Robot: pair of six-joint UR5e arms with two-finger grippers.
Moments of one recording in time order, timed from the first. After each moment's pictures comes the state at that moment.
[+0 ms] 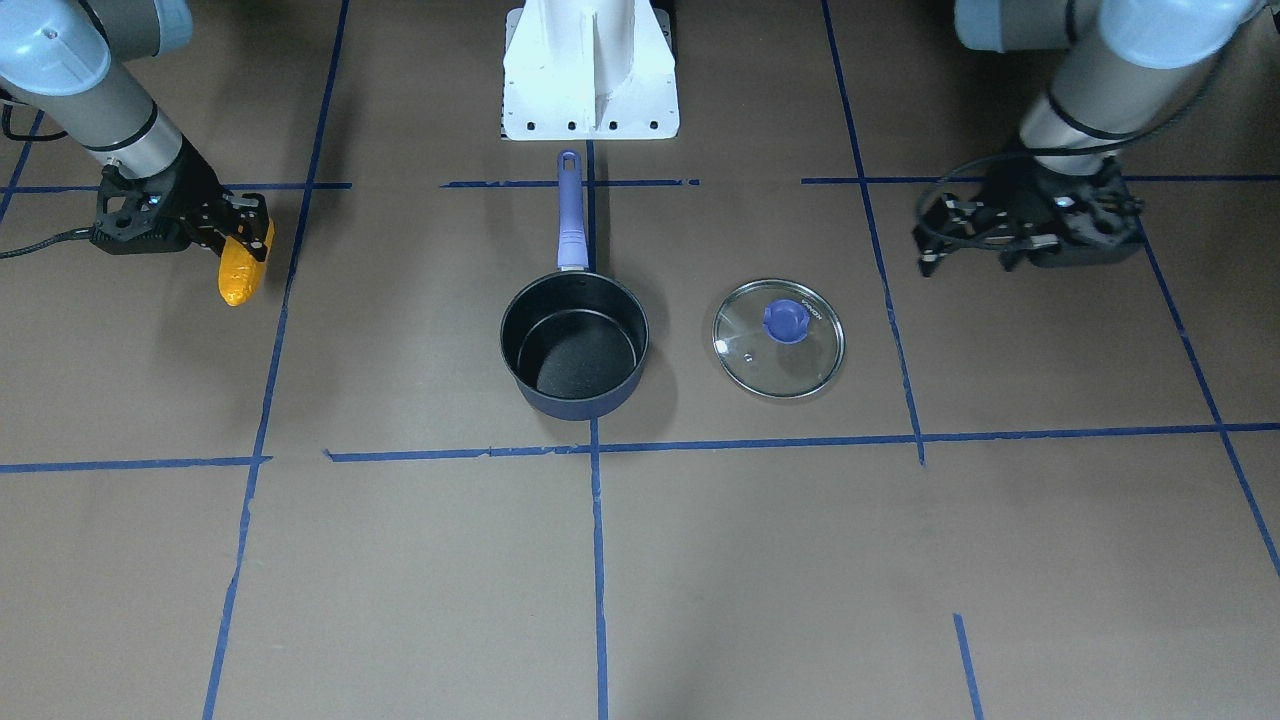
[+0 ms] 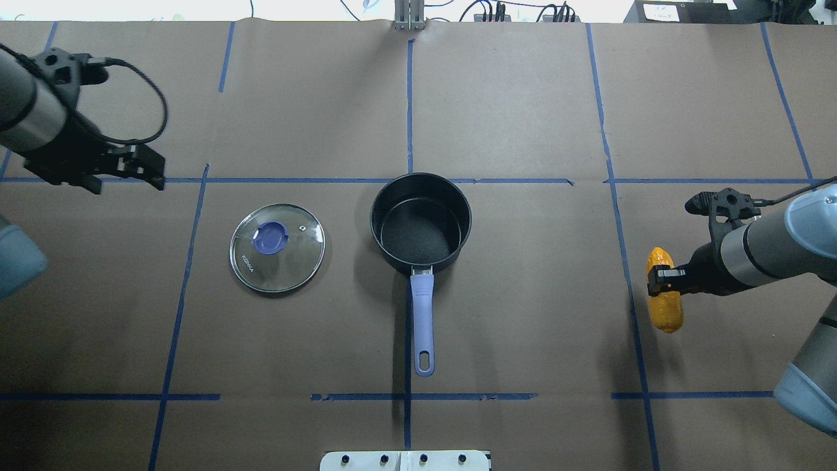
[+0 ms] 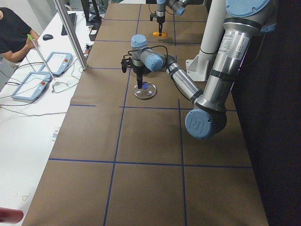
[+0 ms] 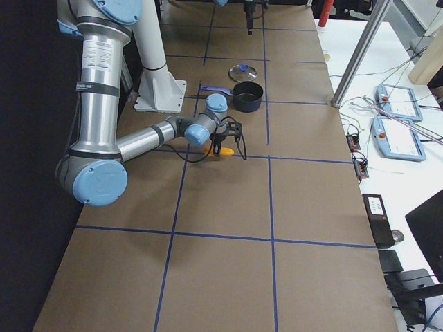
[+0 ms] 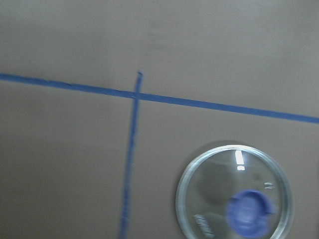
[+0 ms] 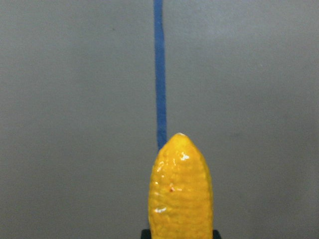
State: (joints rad) left arm -0.99 -1.78 -2.01 -1.51 -2.16 -0.80; right arm 0.70 -1.65 2.01 -1.16 2.05 1.11
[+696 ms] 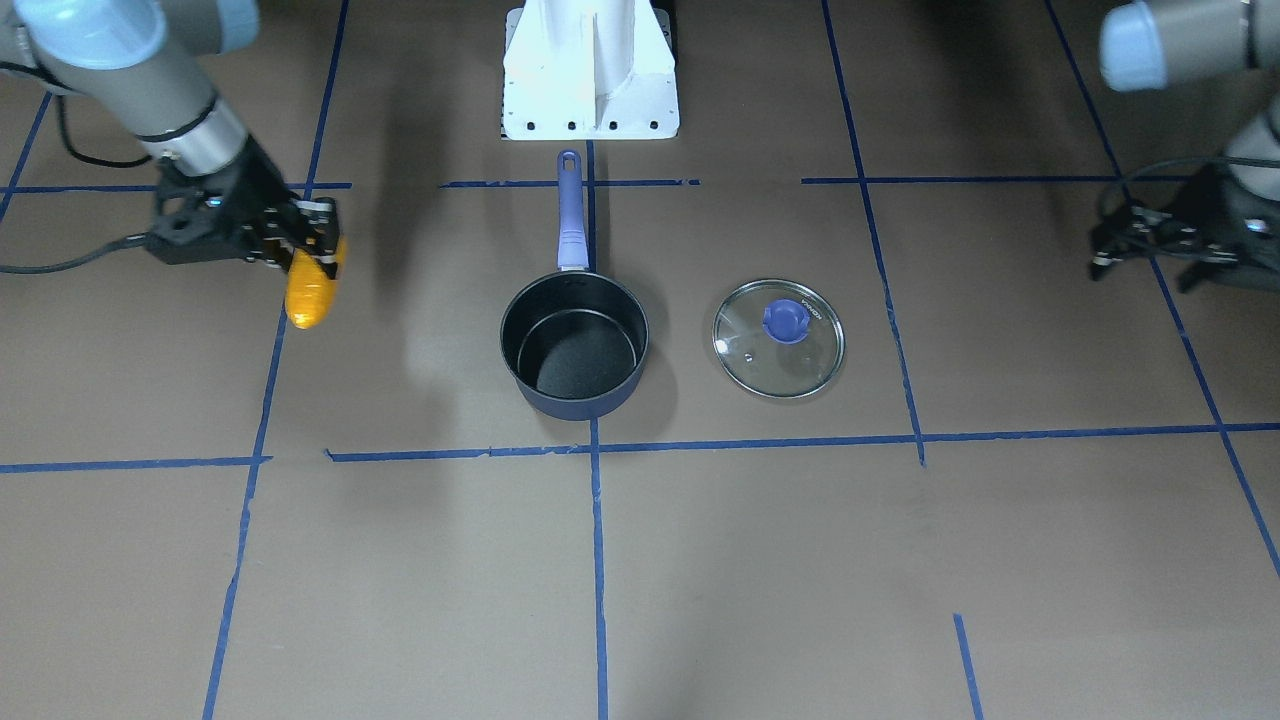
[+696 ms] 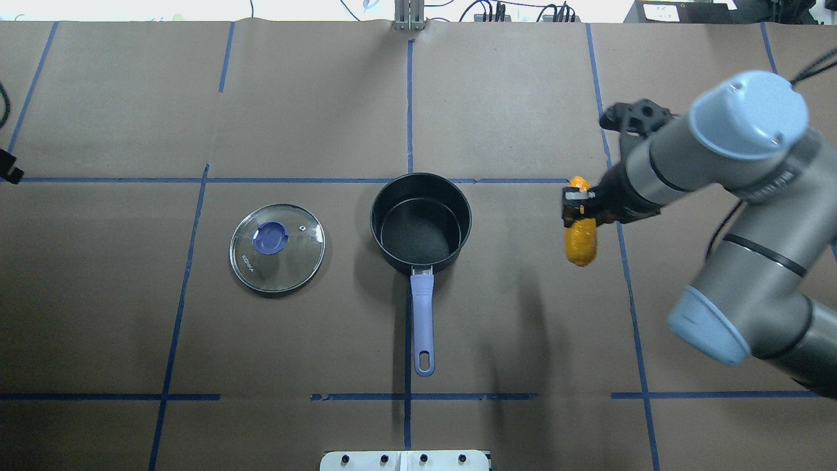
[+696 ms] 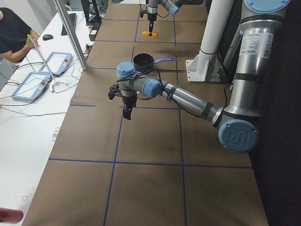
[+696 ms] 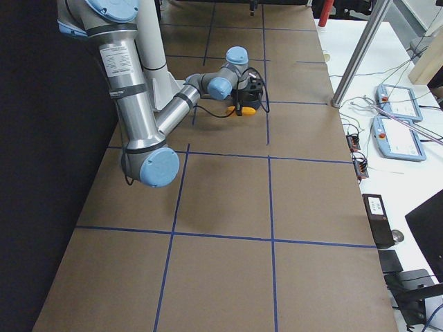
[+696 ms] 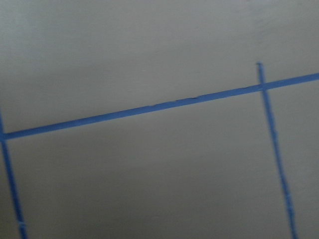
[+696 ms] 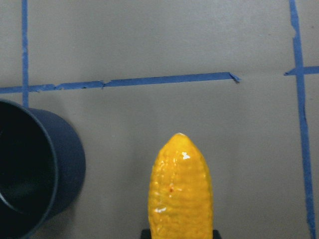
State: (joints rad) left arm -1.26 -1.66 -1.84 -1.52 -2.28 -0.17; right arm 0.74 -1.20 2.00 -1.57 2.05 1.12
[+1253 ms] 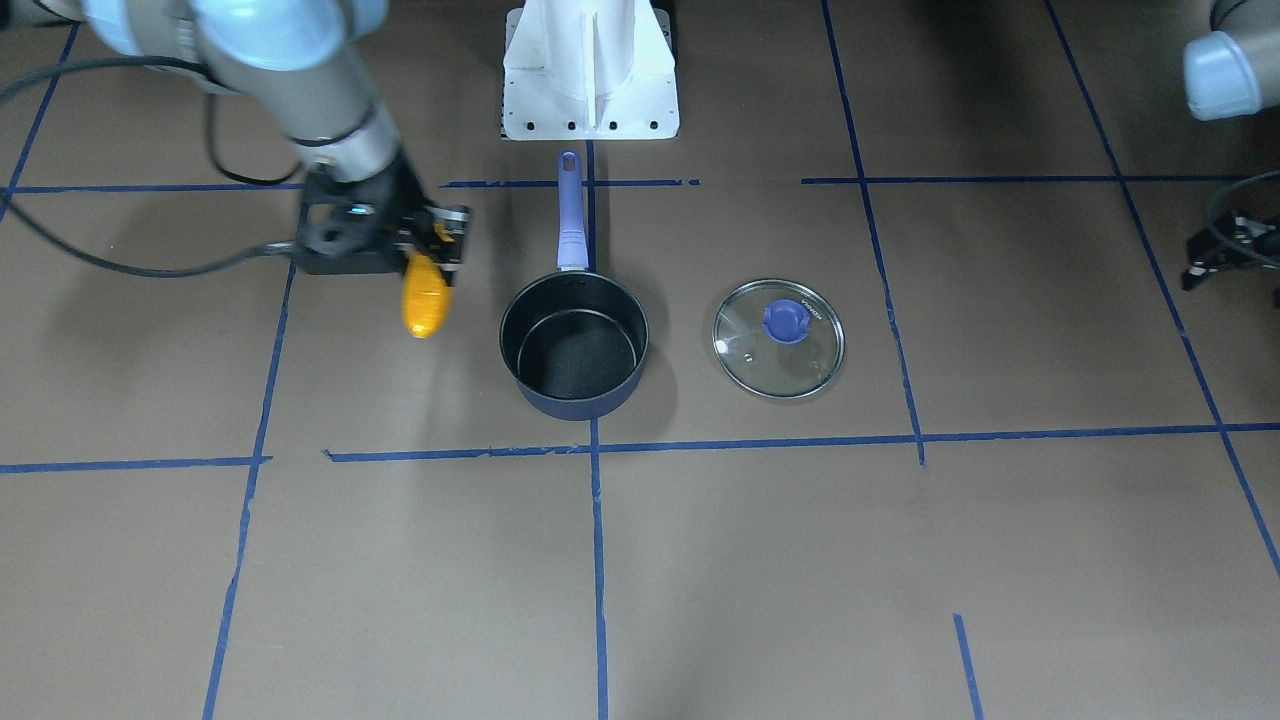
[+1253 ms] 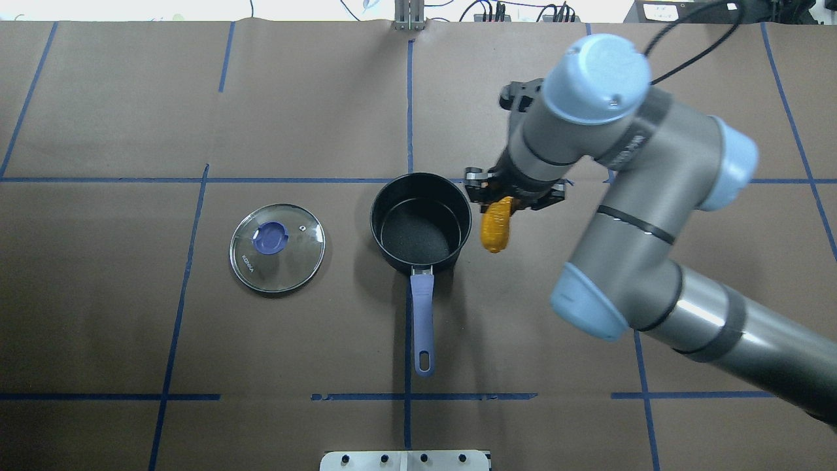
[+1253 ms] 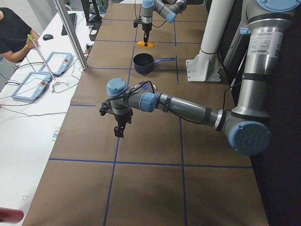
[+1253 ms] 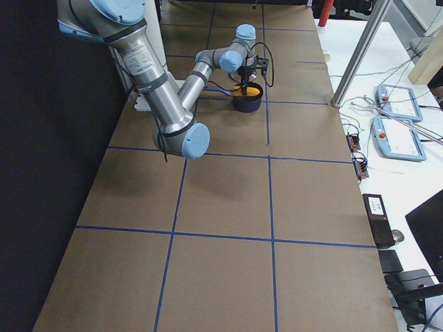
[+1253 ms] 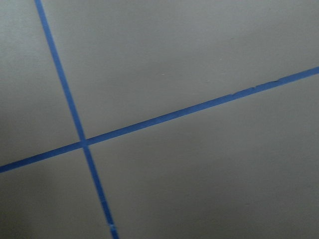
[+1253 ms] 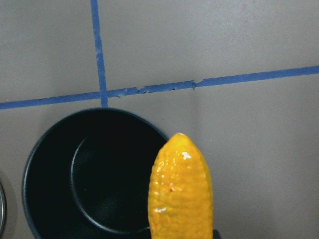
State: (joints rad) left arm -1.37 -1.66 -1.73 -1.52 -2.28 0.04; right arm 0.63 -0.87 1.77 -1.69 1.97 1.24
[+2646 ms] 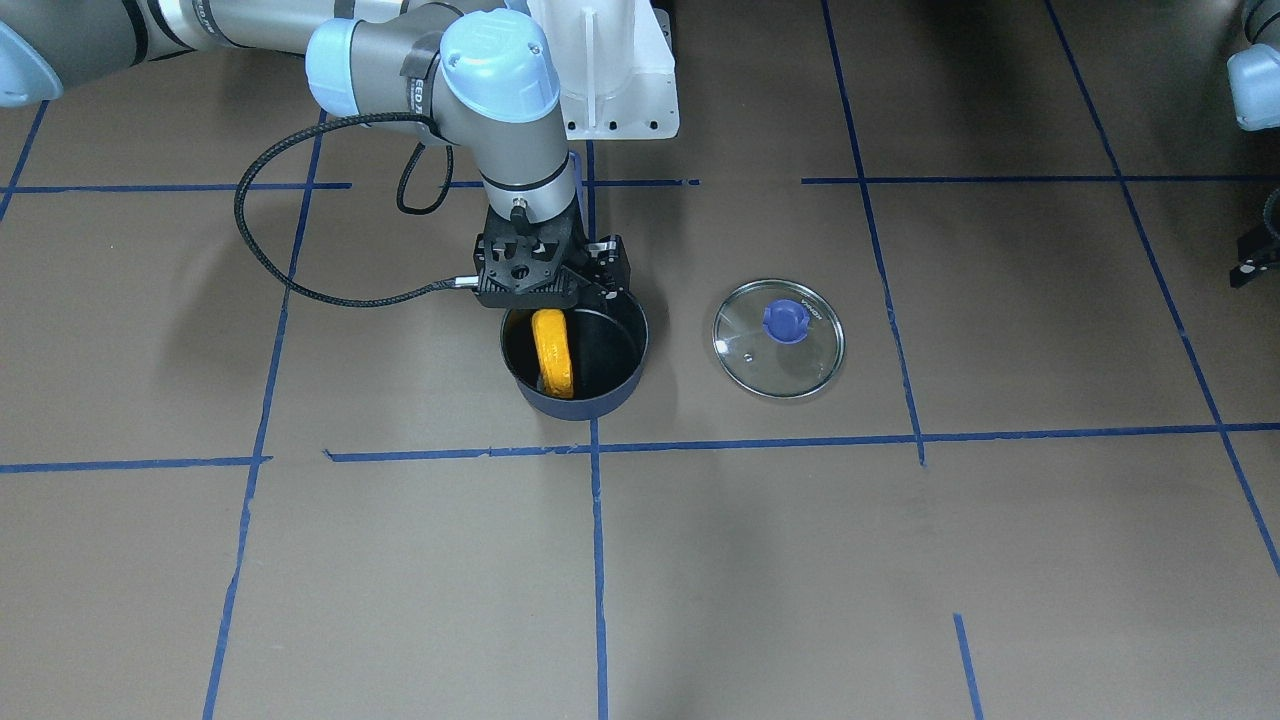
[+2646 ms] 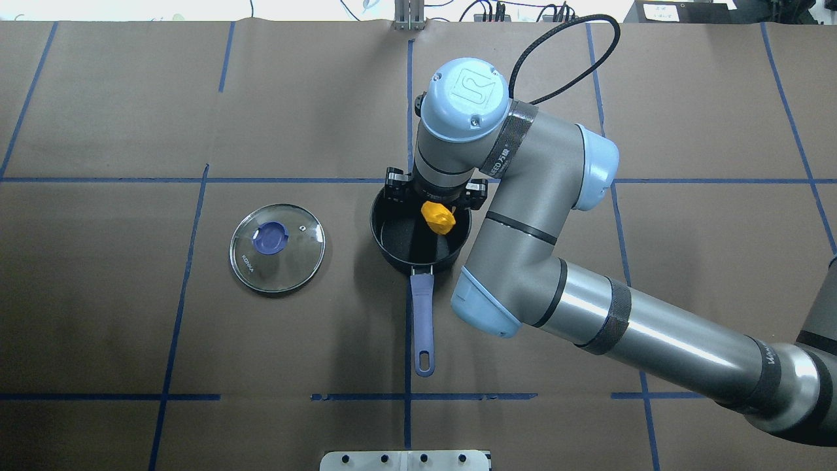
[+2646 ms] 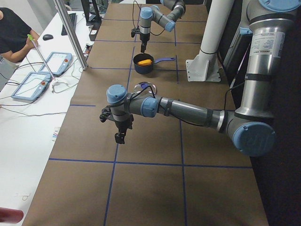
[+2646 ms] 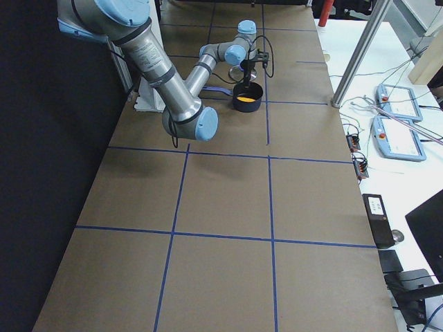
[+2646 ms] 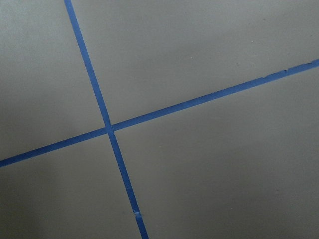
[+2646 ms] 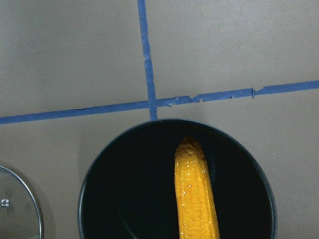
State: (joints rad) left arm -1.39 -1.63 -1.72 -1.52 -2.28 0.06; right arm 0.59 -0.75 1.62 -1.62 1.91 1.28
